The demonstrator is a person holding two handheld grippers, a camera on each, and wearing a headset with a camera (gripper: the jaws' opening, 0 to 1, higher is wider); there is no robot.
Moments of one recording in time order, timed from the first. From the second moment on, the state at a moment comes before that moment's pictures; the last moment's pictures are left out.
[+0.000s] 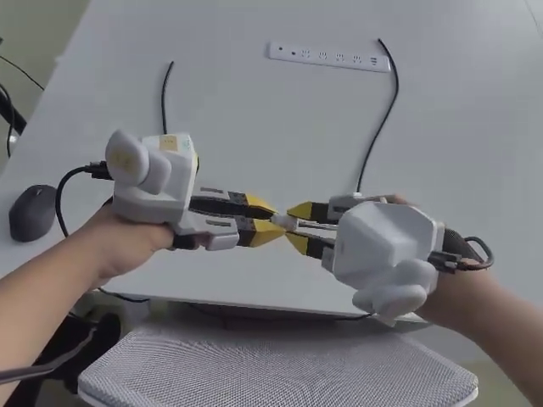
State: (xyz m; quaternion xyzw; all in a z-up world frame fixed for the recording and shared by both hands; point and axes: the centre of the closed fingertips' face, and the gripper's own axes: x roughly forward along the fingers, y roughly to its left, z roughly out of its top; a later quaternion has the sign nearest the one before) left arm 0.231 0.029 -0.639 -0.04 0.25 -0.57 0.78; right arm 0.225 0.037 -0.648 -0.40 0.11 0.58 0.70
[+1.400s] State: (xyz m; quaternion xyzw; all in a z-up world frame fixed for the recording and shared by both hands) left arm 0.244 0.025 -0.628 0.00 0.21 -0.57 0.79; right arm 0.247 0.017 -0.644 -0.32 0.20 0.51 0.77
